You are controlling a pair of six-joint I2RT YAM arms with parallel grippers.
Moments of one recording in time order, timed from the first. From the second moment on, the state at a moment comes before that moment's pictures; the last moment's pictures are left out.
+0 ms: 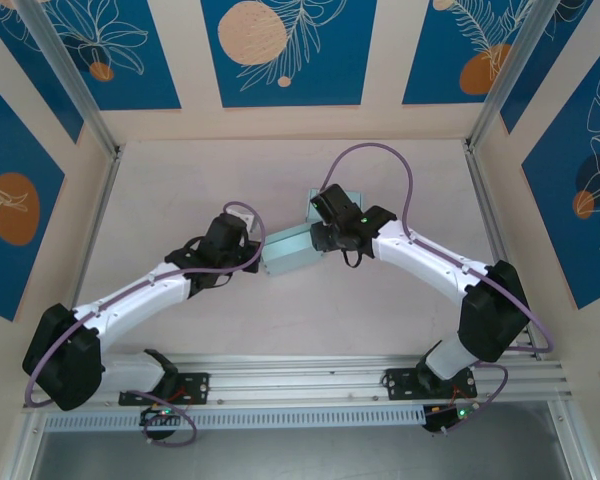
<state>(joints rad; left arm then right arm) -0.65 1.27 0.81 -0.31 -0.06 -0.39 0.71 1.53 1.22 -0.70 0.19 0.40</state>
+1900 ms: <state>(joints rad) -0.60 1.56 1.22 -0.62 0.01 0.14 0.41 1.64 1.27 -0.59 -0.25 -0.17</state>
